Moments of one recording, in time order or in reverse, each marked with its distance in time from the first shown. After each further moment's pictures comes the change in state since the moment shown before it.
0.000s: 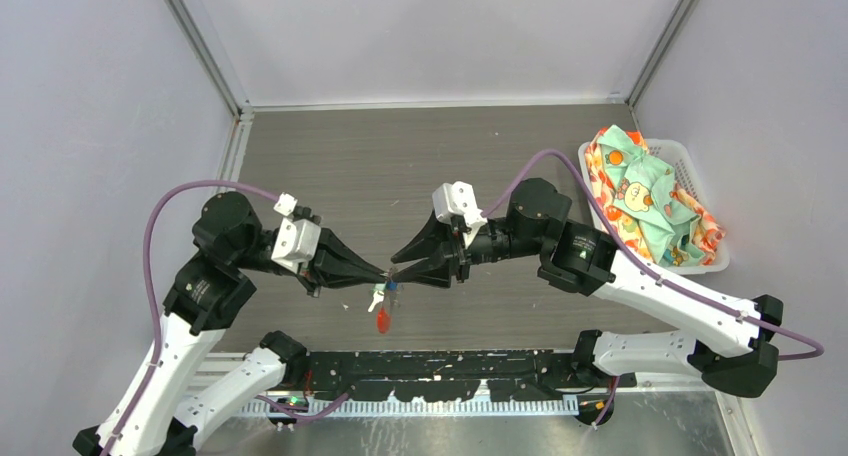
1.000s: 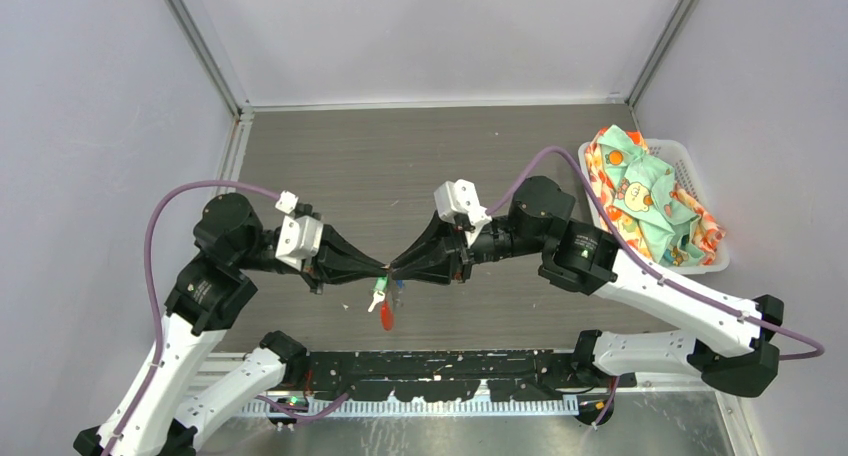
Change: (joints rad) left arm 0.000 -0.007 -0.016 0.020 -0.059 -0.008; right arm 0.001 -0.002 0.015 0.013 -0.026 0.019
